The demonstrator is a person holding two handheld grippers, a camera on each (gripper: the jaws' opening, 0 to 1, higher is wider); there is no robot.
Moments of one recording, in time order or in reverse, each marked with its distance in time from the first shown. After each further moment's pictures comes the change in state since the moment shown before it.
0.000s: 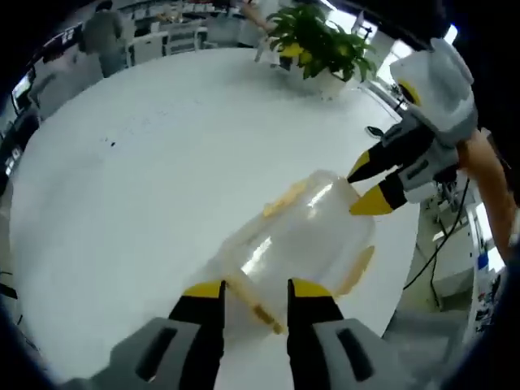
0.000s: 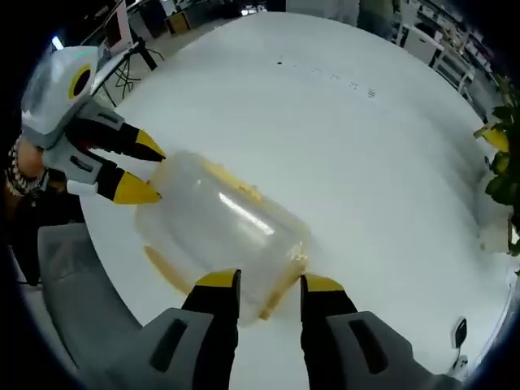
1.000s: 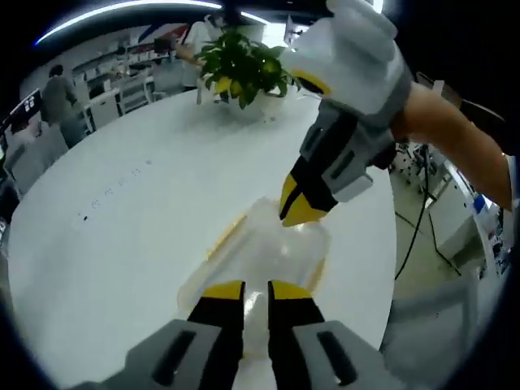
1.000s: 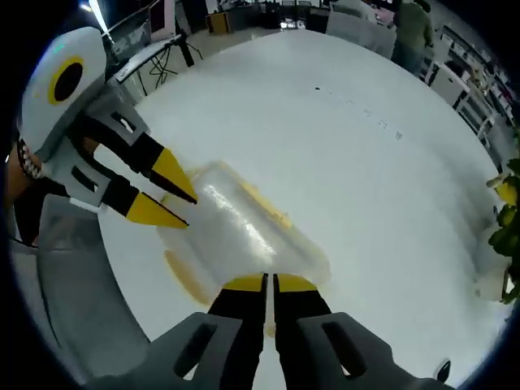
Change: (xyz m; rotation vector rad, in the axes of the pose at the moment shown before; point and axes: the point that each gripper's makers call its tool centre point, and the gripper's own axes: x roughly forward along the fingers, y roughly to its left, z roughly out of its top) left arm -0.011 -0.053 0.033 0.147 -0.252 -0.157; right arm -0.006 0.023 0.028 -0.154 -0.144 0.086
